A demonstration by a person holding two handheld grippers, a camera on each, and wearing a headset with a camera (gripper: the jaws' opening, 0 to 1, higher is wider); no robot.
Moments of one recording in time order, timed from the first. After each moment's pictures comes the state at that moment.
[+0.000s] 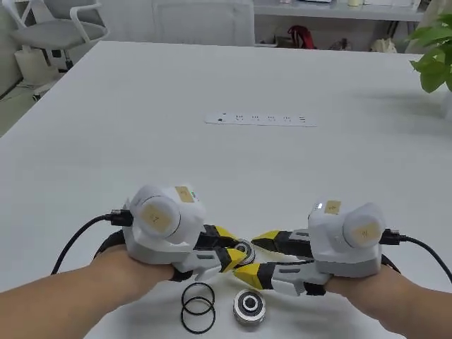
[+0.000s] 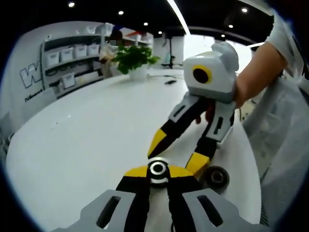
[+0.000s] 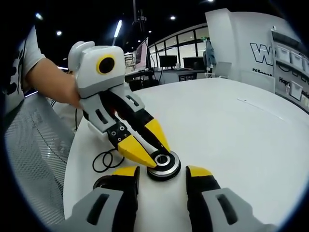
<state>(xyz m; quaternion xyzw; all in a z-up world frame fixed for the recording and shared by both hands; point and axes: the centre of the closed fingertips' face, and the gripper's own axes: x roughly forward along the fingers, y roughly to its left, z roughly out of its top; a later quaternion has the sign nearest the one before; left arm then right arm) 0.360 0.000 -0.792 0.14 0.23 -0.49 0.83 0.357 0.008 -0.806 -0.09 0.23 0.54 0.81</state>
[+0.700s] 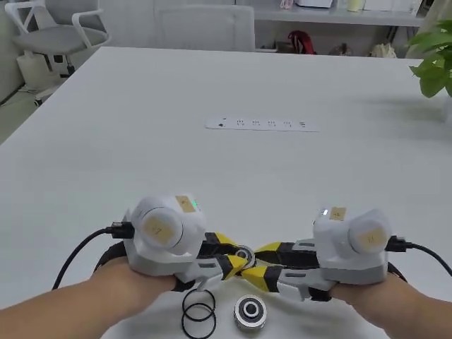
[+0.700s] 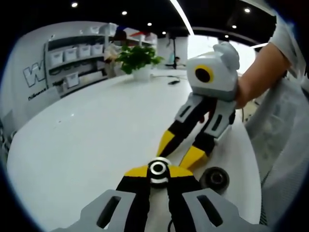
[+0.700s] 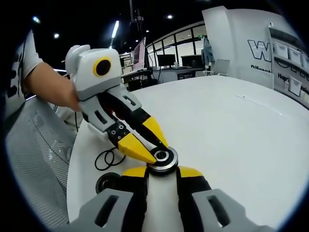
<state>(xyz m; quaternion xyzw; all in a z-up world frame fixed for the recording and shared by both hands) 0.359 0.001 -0.792 0.13 0.23 -0.48 0.84 0.353 0.001 -0.805 -0.08 0.24 0.53 0.81</state>
